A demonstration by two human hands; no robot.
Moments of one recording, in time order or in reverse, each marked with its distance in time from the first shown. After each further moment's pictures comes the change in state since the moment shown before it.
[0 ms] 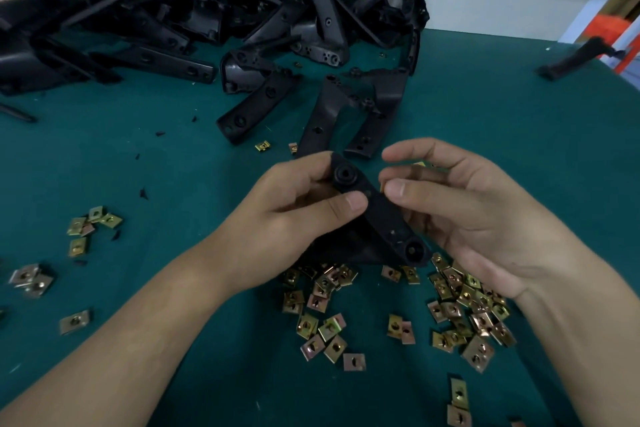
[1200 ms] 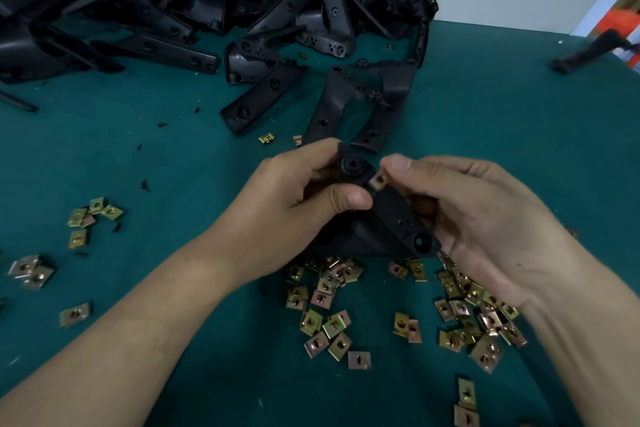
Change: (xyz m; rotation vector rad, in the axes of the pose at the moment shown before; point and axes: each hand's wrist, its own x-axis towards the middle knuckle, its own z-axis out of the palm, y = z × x) left_hand 0.005 -0.006 -0.006 0.345 0.072 0.078; right_hand -0.002 0.001 0.010 -0.033 0.033 0.080
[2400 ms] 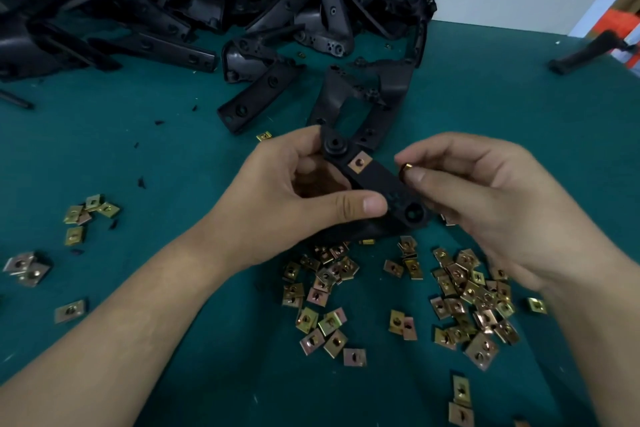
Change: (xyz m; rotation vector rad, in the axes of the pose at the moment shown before) left_hand -0.001 0.013 -0.001 -0.141 0.071 -0.096; right_hand 0.004 0.002 -0.023 -0.300 0.034 -0.265
